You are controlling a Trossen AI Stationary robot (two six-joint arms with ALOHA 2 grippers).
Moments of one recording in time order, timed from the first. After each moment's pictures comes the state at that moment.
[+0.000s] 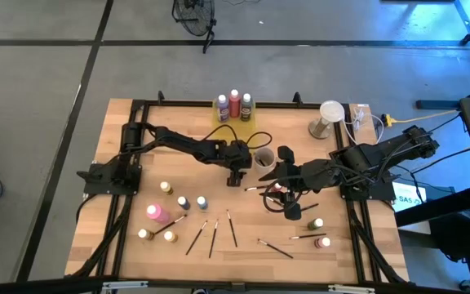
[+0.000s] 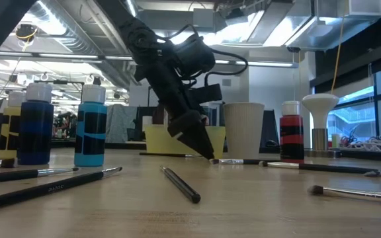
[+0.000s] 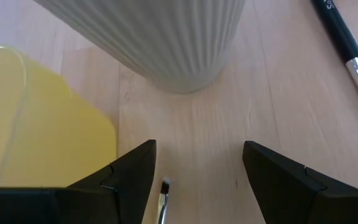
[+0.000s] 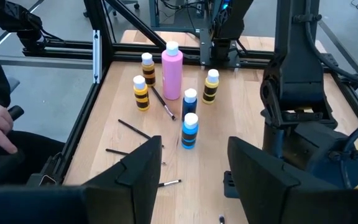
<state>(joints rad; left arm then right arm) 0.17 2.08 1.18 -0.10 -0.06 0.25 0.42 1.38 1.46 -0.63 0.30 0.18</state>
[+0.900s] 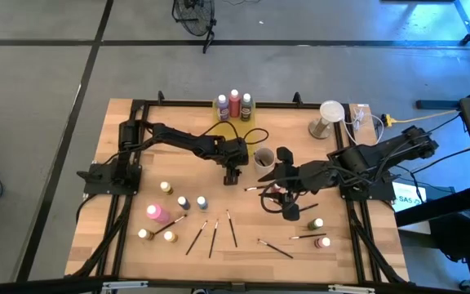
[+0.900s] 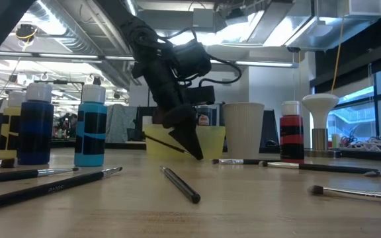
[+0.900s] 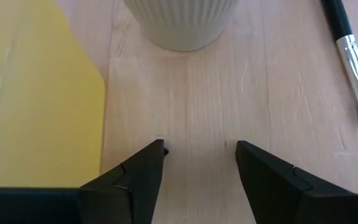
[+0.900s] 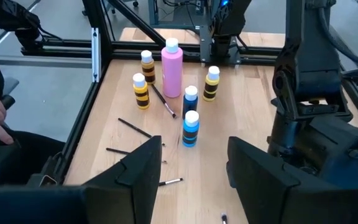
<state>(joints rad) 0.20 2.04 1.19 -0.25 0.03 0.15 0.42 1.40 1.46 -0.63 0.30 0.20</state>
